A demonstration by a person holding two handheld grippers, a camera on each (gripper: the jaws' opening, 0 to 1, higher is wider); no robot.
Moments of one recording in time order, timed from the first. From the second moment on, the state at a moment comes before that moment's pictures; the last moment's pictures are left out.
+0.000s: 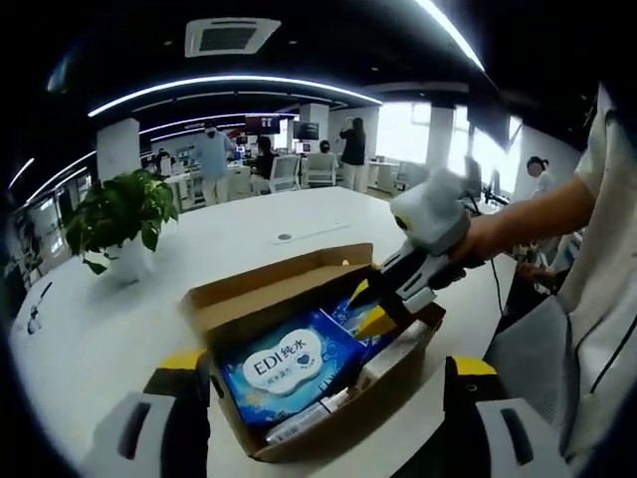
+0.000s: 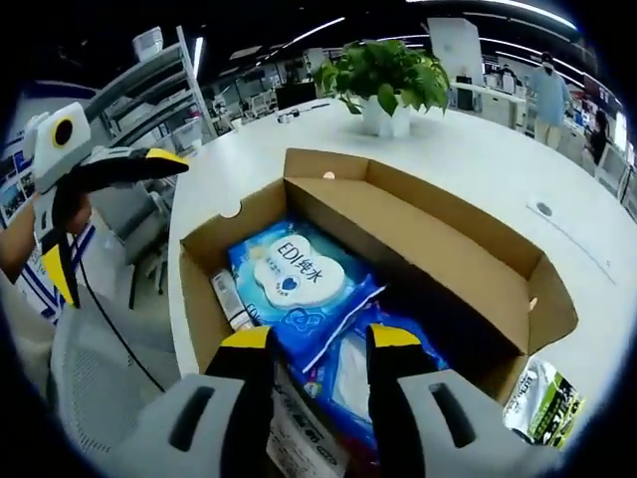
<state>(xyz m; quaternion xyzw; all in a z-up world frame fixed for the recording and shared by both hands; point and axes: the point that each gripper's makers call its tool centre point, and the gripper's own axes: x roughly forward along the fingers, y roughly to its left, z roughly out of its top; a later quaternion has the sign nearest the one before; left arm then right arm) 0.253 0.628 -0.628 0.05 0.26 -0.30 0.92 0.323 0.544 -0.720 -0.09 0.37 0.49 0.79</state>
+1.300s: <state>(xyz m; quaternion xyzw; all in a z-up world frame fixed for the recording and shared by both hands) 0.244 0.634 -0.651 0.02 0.27 -0.28 0.92 0.353 0.565 -0.742 -0.06 0.41 0.45 0.80</state>
